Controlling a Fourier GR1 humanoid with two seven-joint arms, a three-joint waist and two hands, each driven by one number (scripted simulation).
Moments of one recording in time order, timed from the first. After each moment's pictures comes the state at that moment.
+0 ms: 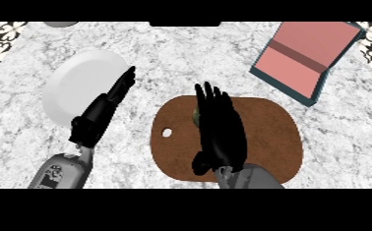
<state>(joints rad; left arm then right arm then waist) -0.20 0.25 -0.24 -1.55 0.03 -0.02 0.07 -0.38 -0.01 0.64 -1.68 0.95 0.20 0.98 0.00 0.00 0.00</state>
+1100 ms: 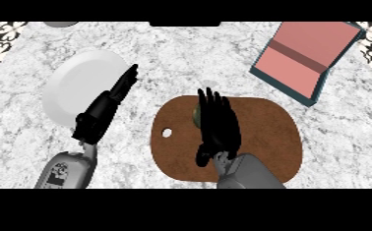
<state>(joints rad) -0.21 0.15 -0.16 -1.54 -0.07 -0.10 0.09 -0.38 0.00 0.61 -1.47 0.93 0.15 0.89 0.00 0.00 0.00</state>
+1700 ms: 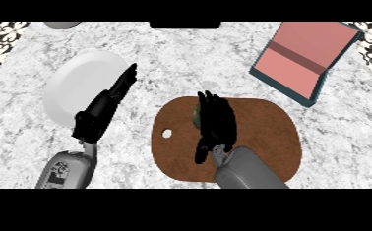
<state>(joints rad) -0.21 0.13 -0.12 -1.53 -0.09 -0.13 0.09 -0.43 0.00 0.61 -1.33 0.93 0.08 0.88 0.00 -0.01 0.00</state>
